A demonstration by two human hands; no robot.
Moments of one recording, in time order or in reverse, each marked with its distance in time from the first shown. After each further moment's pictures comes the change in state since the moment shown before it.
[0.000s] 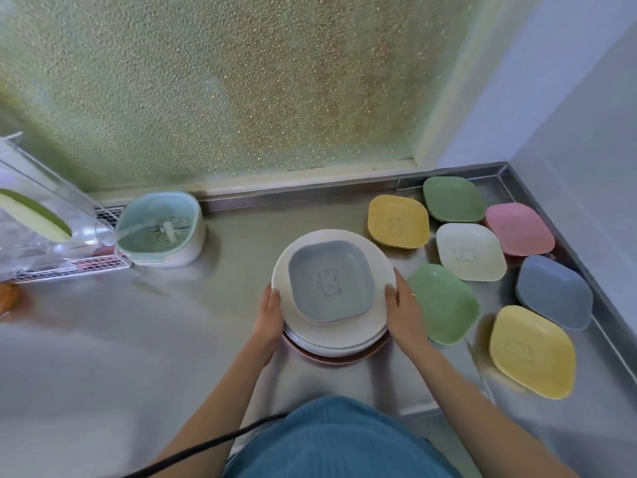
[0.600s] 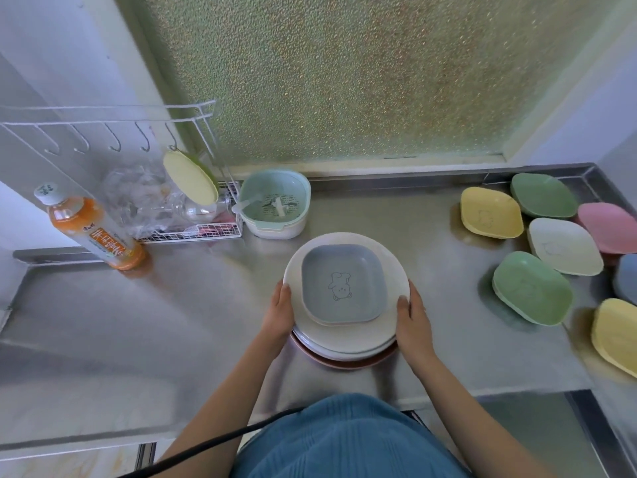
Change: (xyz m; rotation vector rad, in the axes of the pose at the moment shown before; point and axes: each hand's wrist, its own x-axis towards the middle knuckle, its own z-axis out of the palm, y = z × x) left_hand -0.019 -0.020 -0.196 0.001 0.020 0.019; right_hand -0.118 -0.071 0.155 0.171 -0.018 0.021
